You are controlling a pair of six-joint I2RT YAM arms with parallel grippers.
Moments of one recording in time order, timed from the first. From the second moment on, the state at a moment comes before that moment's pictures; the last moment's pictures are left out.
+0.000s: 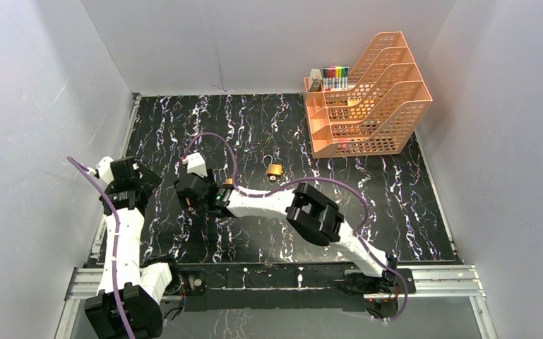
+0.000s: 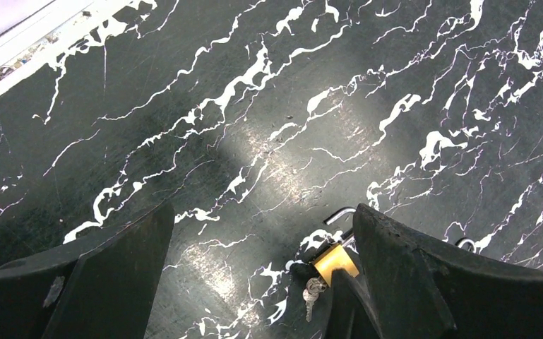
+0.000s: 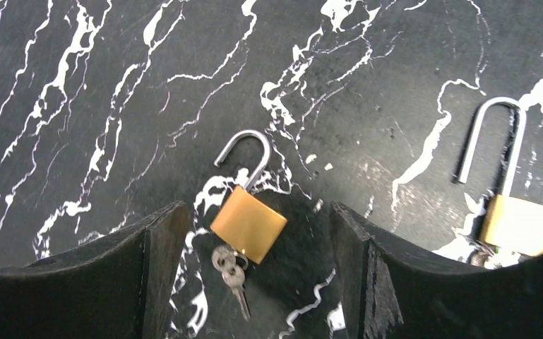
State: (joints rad) left arm 0.26 0.91 0.72 -0.63 -0.31 -0.60; right arm 1.26 2.34 1.87 -0.16 0.44 0.57
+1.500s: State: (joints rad) left arm 0.28 0.88 0.72 -0.60 -0.29 -0.60; right arm 1.28 2.27 1.60 -0.01 0.55 0.54
